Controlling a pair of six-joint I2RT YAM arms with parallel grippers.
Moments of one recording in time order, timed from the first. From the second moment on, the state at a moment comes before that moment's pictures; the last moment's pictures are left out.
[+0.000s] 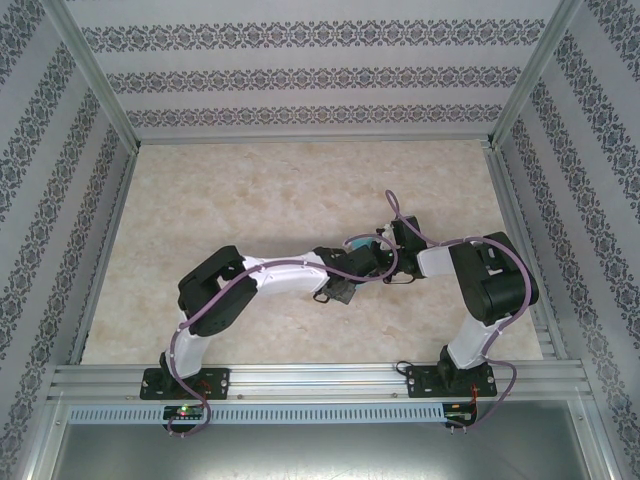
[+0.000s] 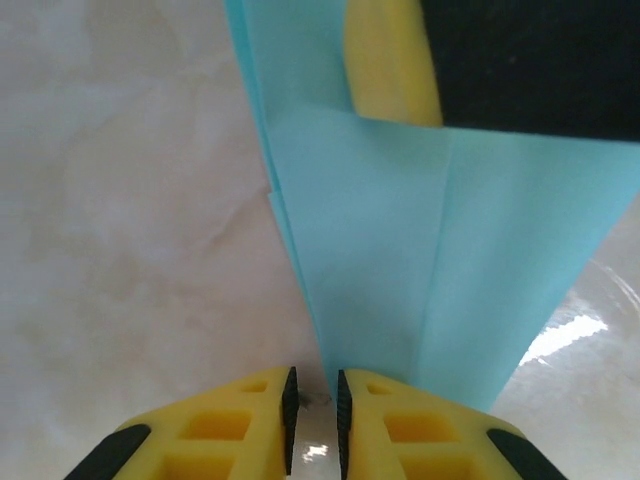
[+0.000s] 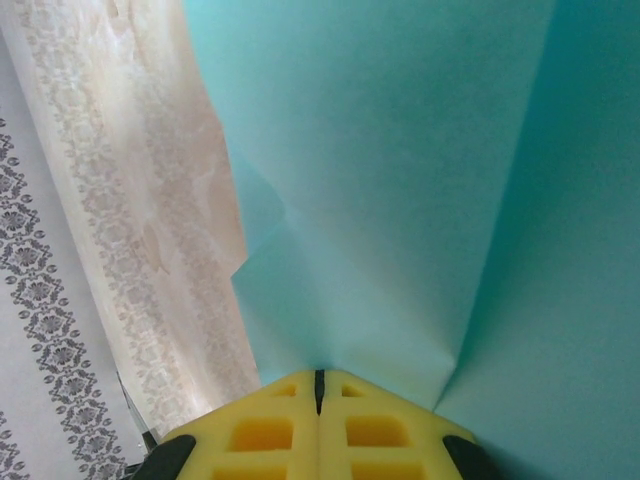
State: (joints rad) left arm -1.01 2.04 1.39 -0.67 -0.28 -0.50; right arm 0.28 1.75 0.63 0.16 -0.72 0.84
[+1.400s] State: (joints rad) left arm -1.00 1.73 1.24 -0.62 -0.20 -0.51; right arm 0.28 1.75 0.60 0.25 -0.72 0.84
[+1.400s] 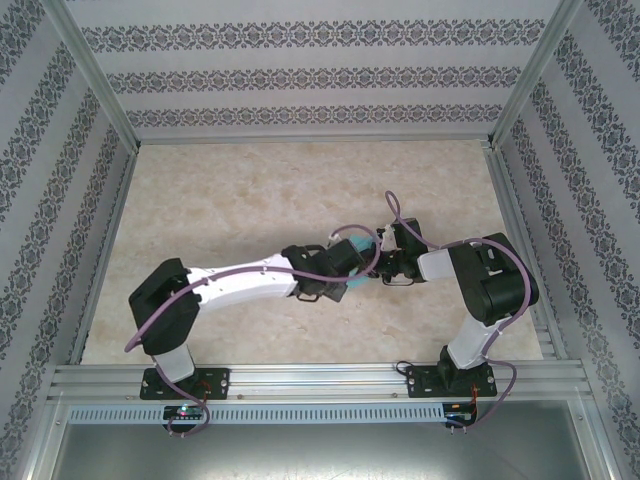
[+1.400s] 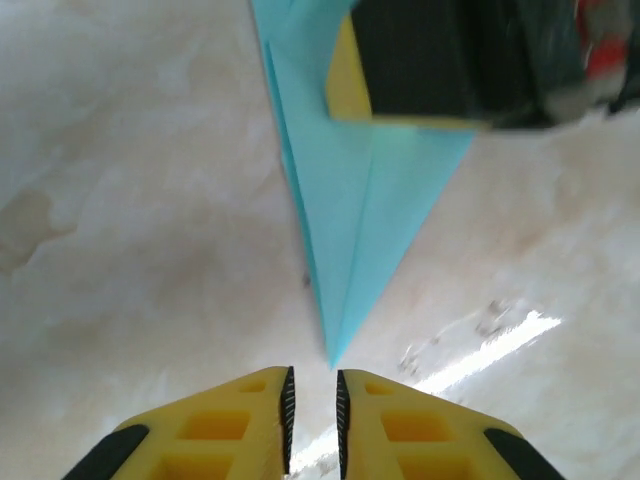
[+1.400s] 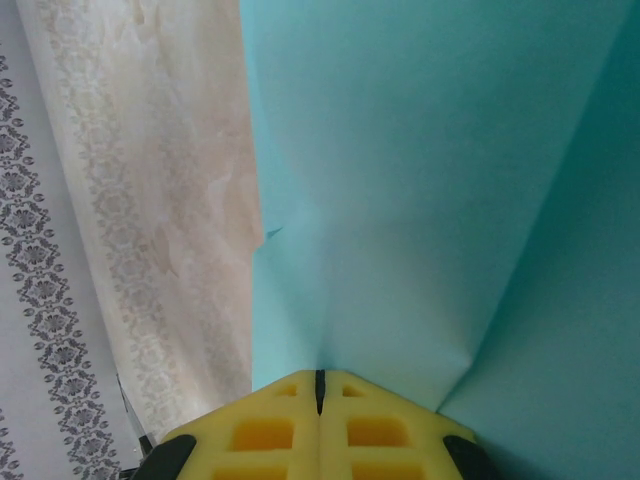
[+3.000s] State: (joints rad) left arm -0.88 1.92 1.07 -0.12 0.02 -0.41; right arm 0.14 1.80 0.86 -0.14 -0.57 0.71
